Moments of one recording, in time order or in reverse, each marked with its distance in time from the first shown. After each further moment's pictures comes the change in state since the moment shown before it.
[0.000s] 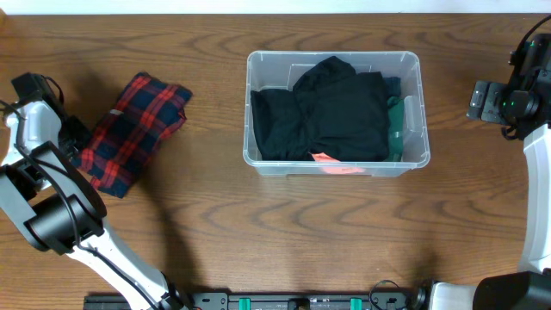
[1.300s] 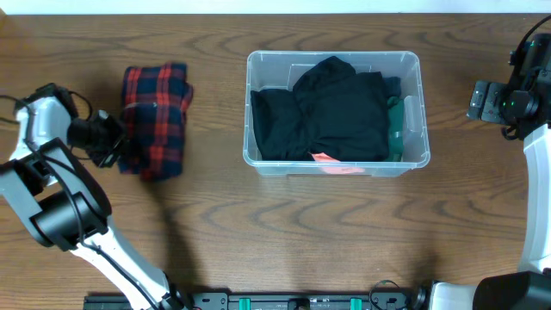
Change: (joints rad) left arm -0.058 0.003 -0.001 -0.353 0.707 -0.014; right arm 0.000 0.000 0.000 0.000 0.000 0.000
